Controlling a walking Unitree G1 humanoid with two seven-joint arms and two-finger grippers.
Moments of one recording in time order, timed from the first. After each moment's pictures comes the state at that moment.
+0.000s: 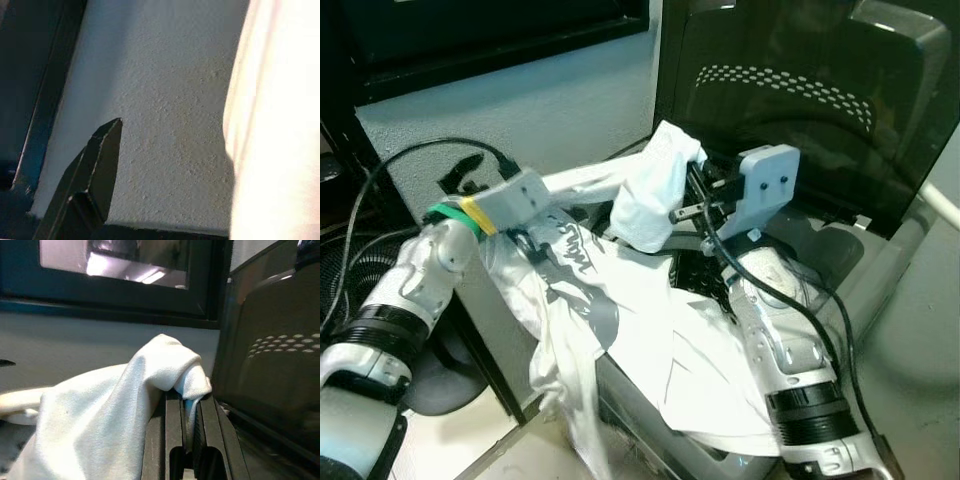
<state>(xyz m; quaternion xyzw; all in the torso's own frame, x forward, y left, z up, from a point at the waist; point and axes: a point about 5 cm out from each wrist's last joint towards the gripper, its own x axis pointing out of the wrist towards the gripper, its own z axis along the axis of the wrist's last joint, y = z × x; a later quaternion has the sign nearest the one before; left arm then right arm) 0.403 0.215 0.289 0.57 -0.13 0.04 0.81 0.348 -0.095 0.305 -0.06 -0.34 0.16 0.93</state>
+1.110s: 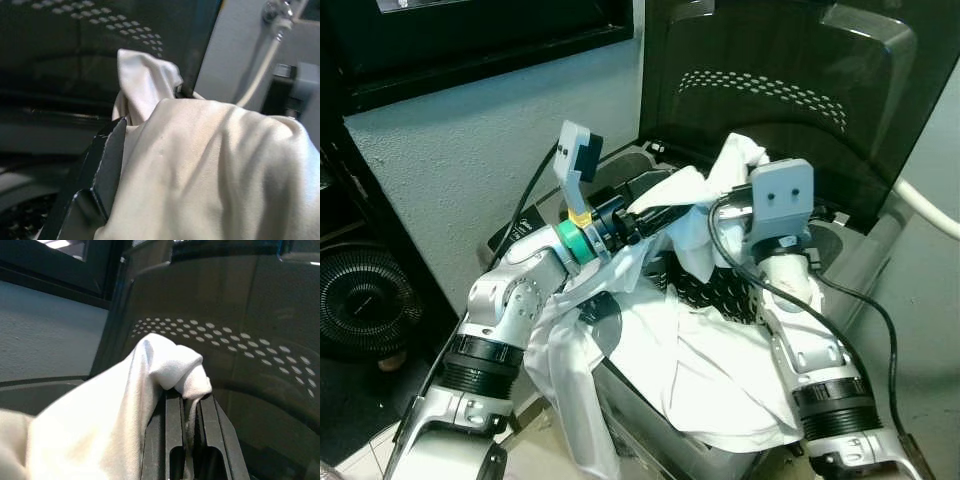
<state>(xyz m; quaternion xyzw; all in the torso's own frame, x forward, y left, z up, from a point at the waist) 0.349 0.080 0.308 -0.17 -0.14 -0.52 0.83 0.360 -0.129 0.295 -0.15 -0.34 -0.02 0.93</state>
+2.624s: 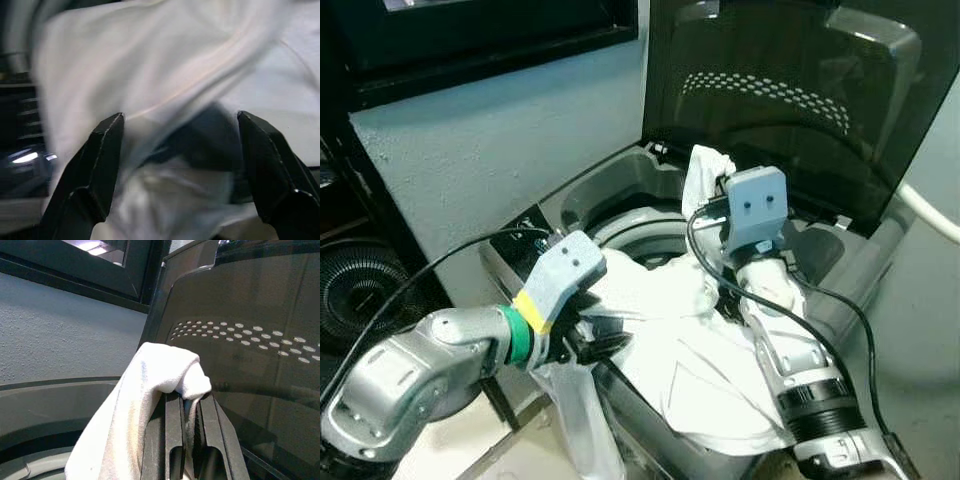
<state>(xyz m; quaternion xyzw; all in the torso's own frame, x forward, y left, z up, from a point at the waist) 0.281 0.135 0.253 0.19 0.09 -0.37 0.91 0.361 -0.112 0.287 -0.14 -0.33 0.04 0.93</state>
